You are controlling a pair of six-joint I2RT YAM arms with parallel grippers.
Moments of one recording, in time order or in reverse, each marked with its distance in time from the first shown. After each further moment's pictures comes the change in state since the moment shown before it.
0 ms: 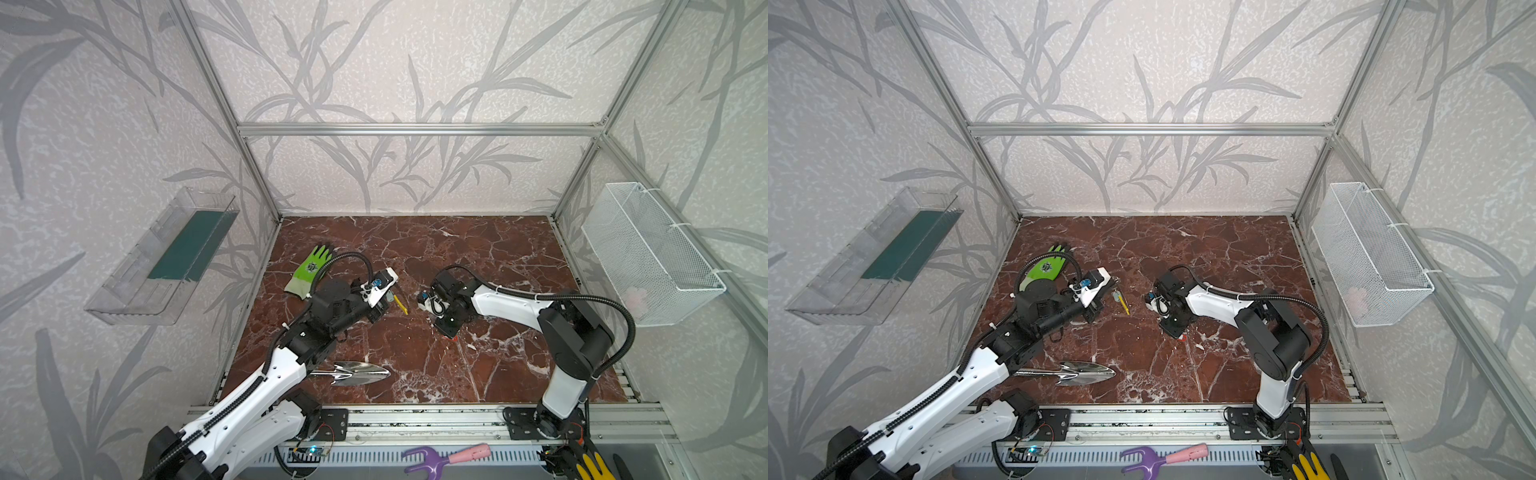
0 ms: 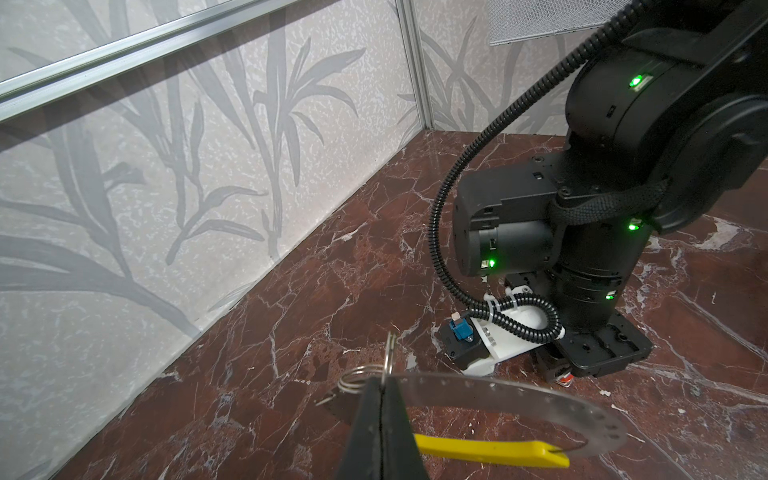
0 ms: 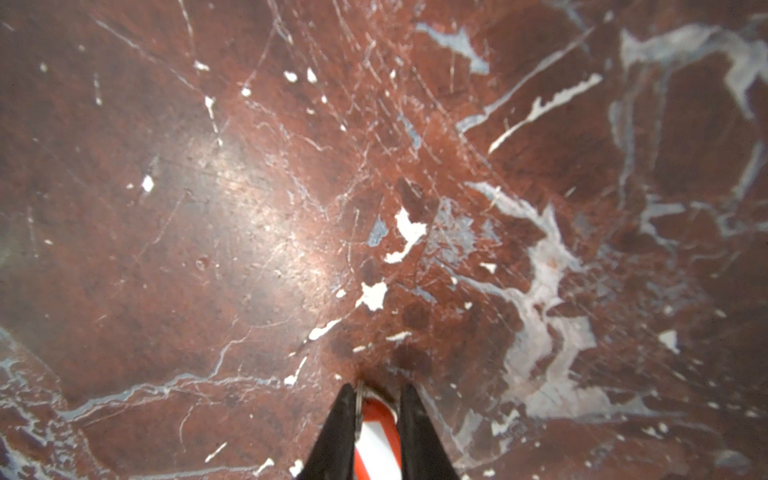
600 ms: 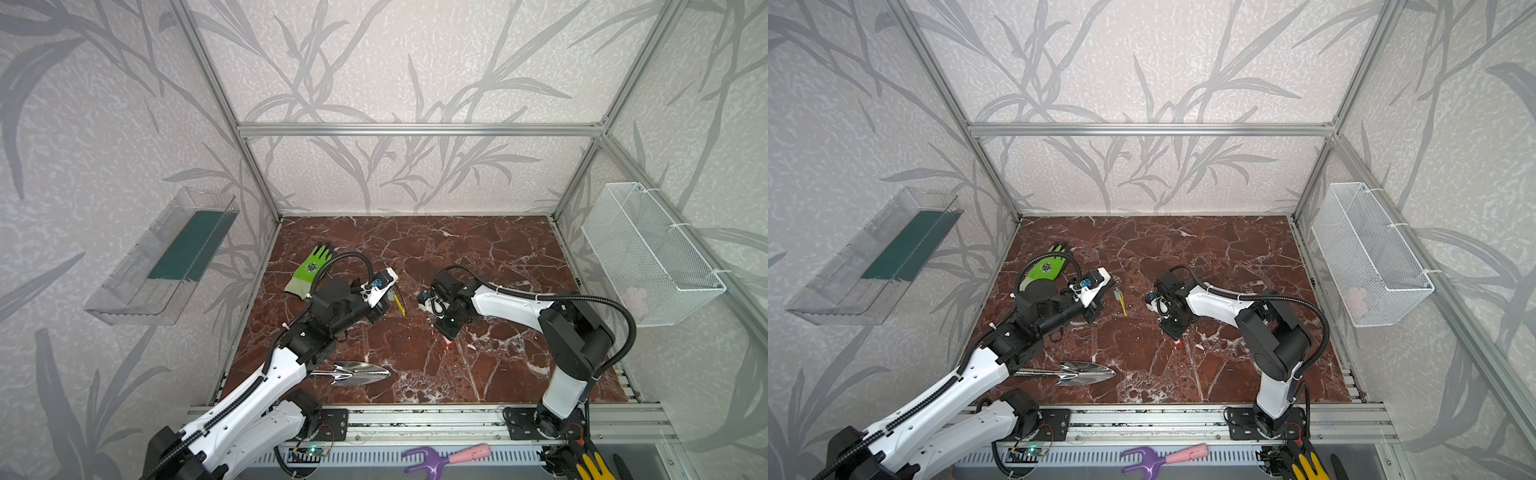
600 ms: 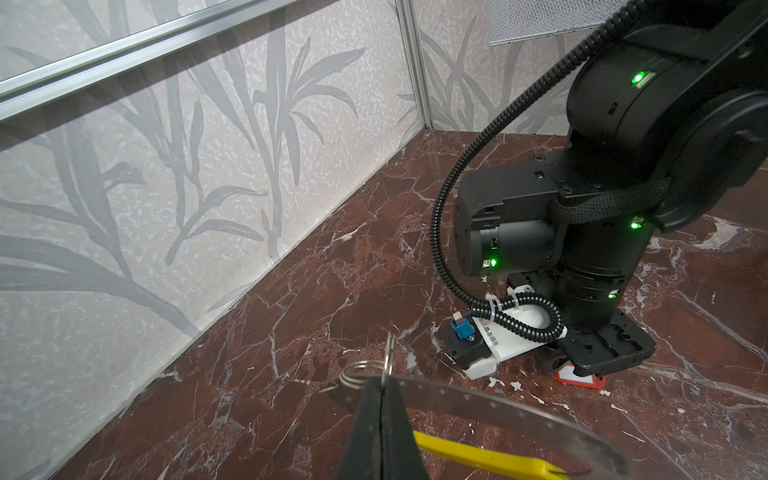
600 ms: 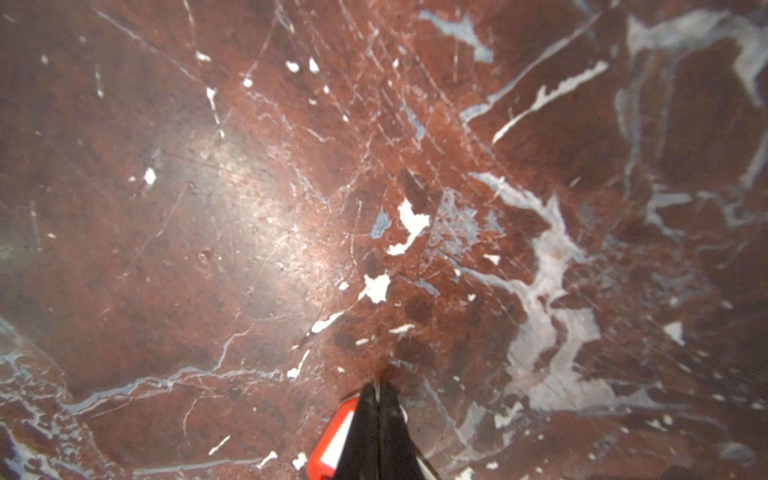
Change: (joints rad) left arm 0.000 0.001 0.000 0.000 0.001 0.000; right arm 0.000 -0.010 0.000 -0.010 0.000 0.000
